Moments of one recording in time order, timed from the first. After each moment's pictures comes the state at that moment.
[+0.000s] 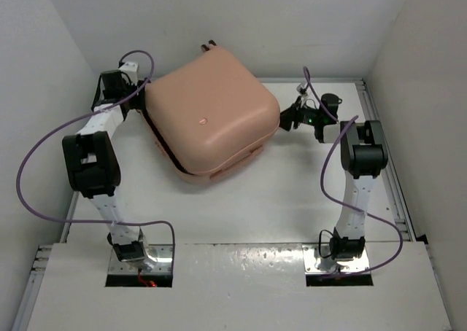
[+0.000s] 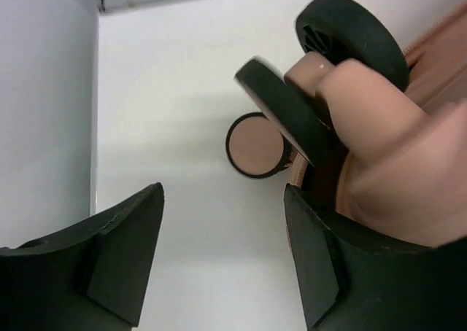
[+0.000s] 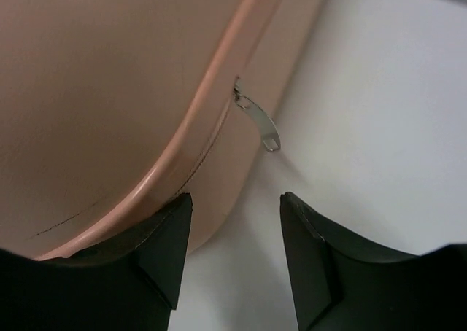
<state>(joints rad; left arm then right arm) 0.16 1.88 1.44 -0.12 0.05 0.26 -0.01 2.23 1.24 0.75 -1.06 0.15</state>
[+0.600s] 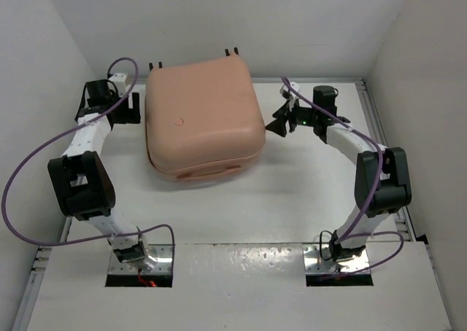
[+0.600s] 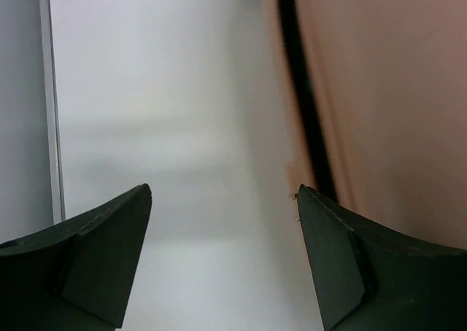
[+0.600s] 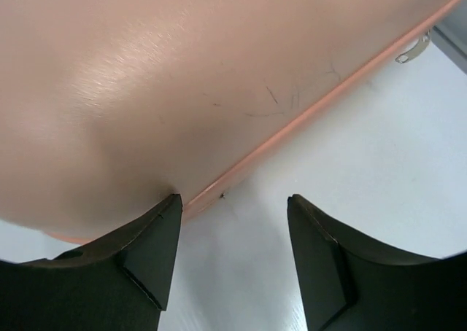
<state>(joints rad) 0.24 1.66 1.31 -0.30 0.18 0.20 0.13 1.71 1.09 0.10 -0.91 -0.38</state>
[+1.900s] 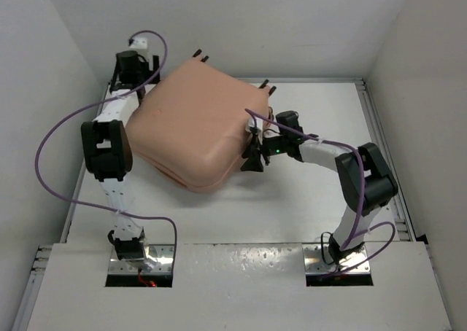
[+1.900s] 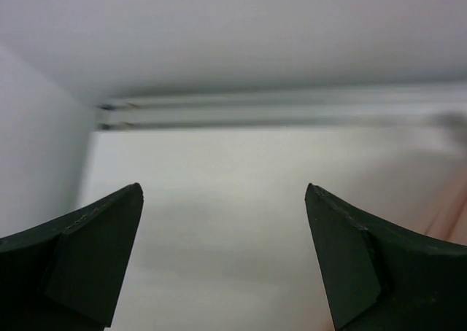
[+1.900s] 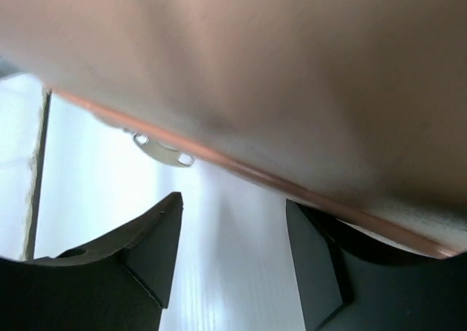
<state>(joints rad) 0.04 2.16 1.79 0.01 -0.03 0.15 0.38 1.75 0.93 0.03 -1.02 -0.44</state>
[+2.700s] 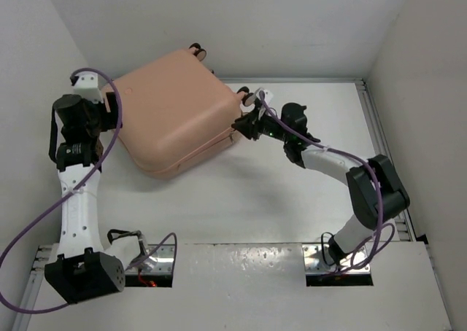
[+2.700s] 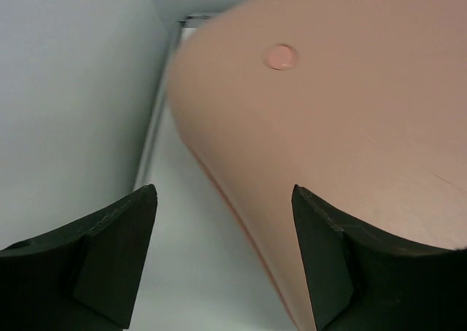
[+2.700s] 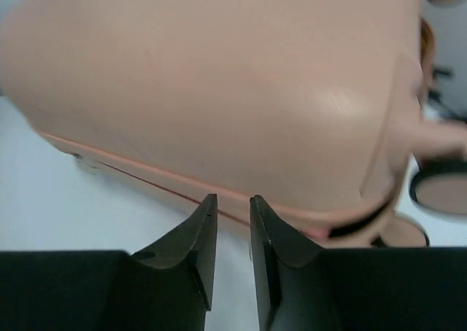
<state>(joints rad) 0.28 1.03 1.13 -0.34 0.03 0.12 0.48 1.66 0.92 0.68 -0.62 0.03</state>
